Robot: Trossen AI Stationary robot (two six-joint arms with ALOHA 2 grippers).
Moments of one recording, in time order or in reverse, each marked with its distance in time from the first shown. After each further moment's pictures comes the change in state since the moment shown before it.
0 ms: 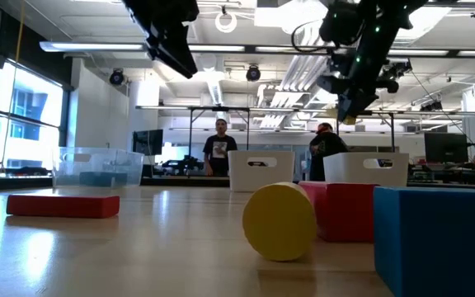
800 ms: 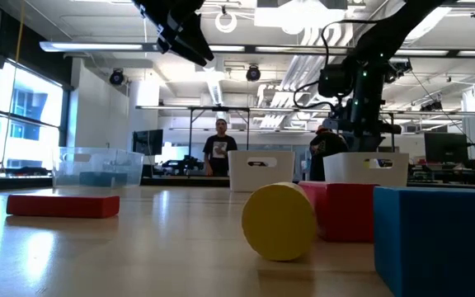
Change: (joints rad) left arm 0.000 0.000 0.000 0.167 -0.025 0.004; right arm -0.266 0.249 -0.002 -0.042 -0.401 -0.106
